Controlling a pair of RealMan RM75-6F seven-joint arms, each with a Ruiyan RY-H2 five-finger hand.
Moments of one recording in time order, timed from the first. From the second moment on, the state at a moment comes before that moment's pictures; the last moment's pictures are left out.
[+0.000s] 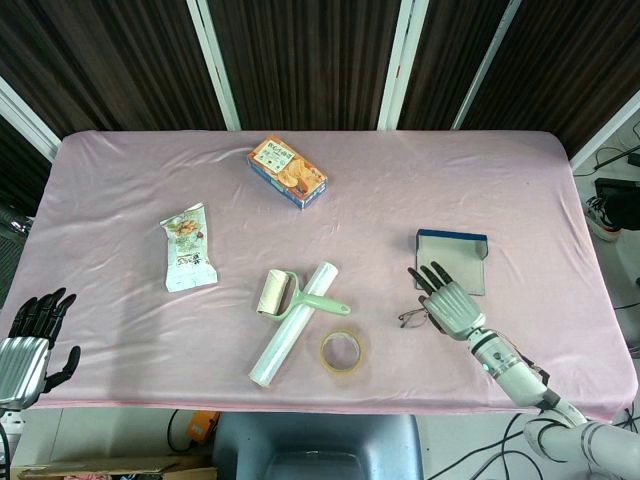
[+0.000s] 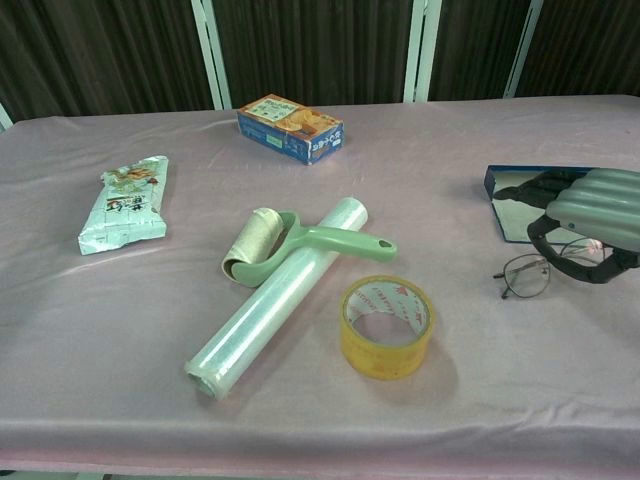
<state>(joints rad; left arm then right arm) -0.12 -1.12 -0.02 -1.55 1.56 1.48 -0.04 0.57 -1.45 0.01 -1.22 -1.51 0.98 -0.34</state>
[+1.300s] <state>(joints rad) -0.10 -1.11 -0.01 -1.52 1.59 1.53 -0.09 0.55 -1.45 0.06 -1.56 -1.31 1.12 -0.59</state>
